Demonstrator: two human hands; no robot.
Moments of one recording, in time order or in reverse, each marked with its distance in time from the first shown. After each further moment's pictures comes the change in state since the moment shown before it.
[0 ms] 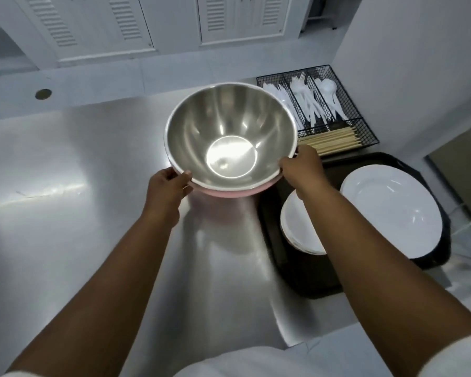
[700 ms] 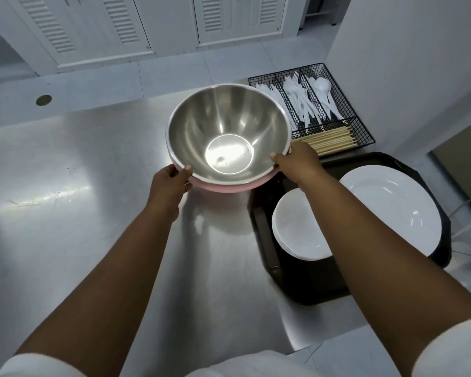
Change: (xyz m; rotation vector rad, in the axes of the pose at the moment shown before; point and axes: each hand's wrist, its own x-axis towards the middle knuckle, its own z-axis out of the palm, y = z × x) left_hand 0.032 -0.007 0.032 0.102 -0.014 0.013; right_hand 0.037 0.003 -0.019 -0.229 -0.084 -0.055
